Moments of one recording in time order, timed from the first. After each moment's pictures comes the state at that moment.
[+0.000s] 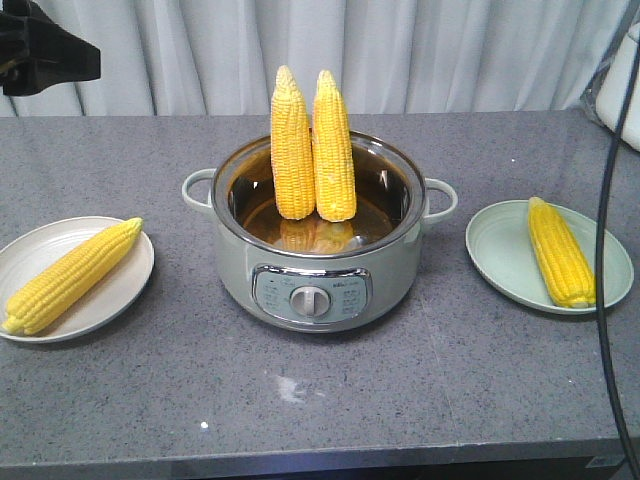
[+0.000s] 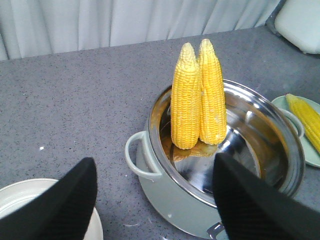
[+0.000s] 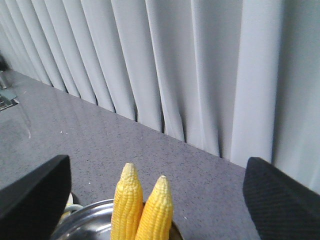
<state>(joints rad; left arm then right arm) -0.14 1.27 -1.49 -0.39 0.88 0.19 -0.09 1.76 -1.95 1.18 0.99 -0.90</state>
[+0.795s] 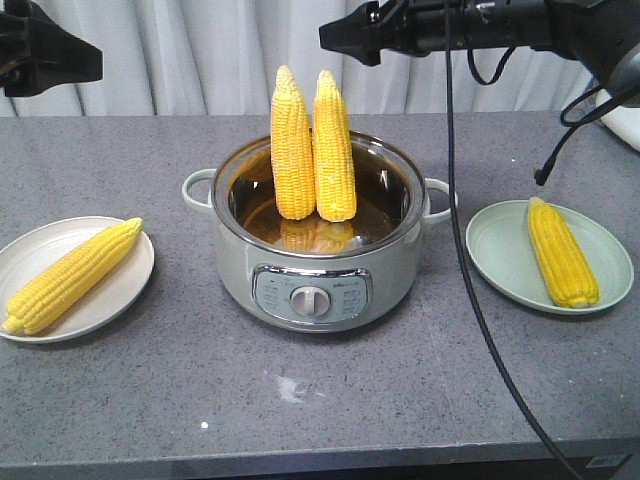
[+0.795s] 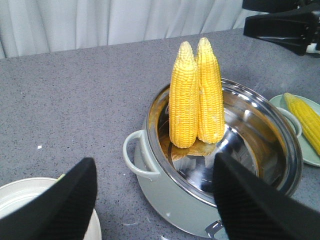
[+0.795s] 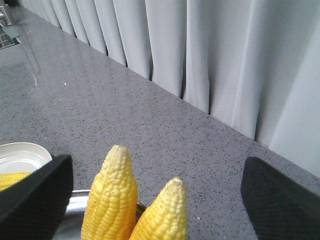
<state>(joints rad) -0.14 1.27 -1.49 -0.40 0.89 0.19 0.14 2.13 -2.19 1.05 0.89 -0.95</state>
